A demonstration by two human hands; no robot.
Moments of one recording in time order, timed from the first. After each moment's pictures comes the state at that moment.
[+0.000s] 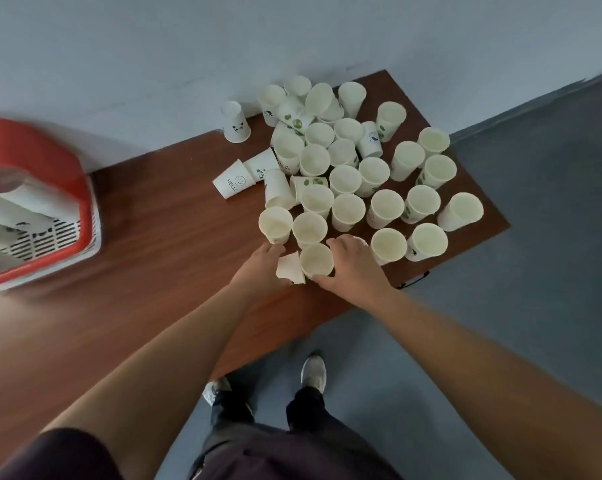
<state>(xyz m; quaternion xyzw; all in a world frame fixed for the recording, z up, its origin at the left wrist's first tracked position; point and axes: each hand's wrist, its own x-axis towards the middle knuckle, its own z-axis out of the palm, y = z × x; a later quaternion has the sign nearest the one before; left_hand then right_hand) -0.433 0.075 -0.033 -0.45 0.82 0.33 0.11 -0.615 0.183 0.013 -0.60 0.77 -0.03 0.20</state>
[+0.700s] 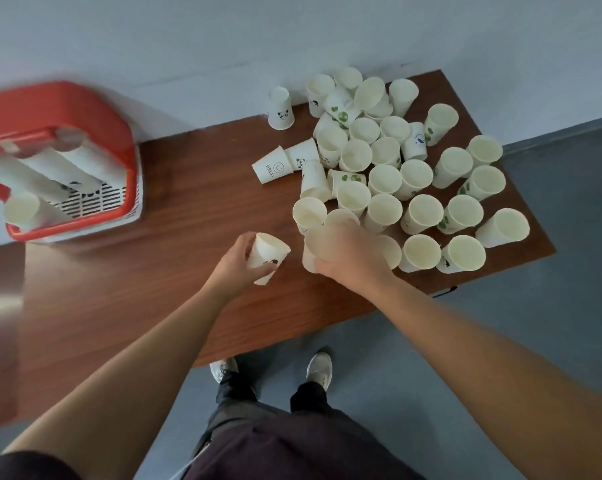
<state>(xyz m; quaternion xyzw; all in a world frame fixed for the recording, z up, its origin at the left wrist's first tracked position) -0.342 0.085 -0.026 -0.59 0.66 0.46 -0.08 -0.580 0.150 0.031 -0.65 0.73 -0.06 0.20</state>
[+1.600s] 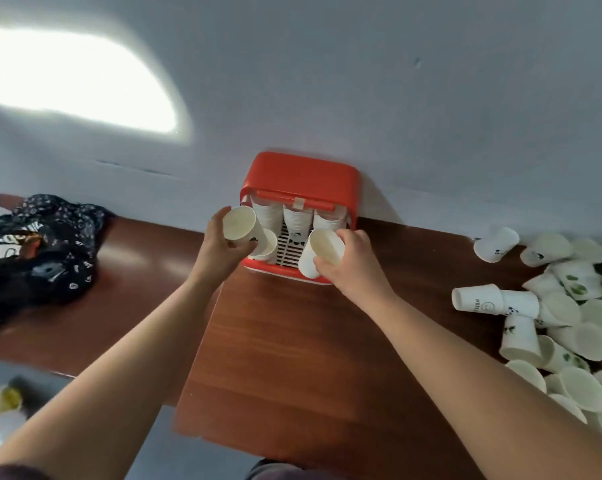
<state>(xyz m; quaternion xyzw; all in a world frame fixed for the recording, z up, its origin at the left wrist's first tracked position) 0.055 -0.065 0.063 -0.72 0.46 0.34 -0.40 -0.204 -0.077 0.104 -0.69 0.61 -0.21 0.32</state>
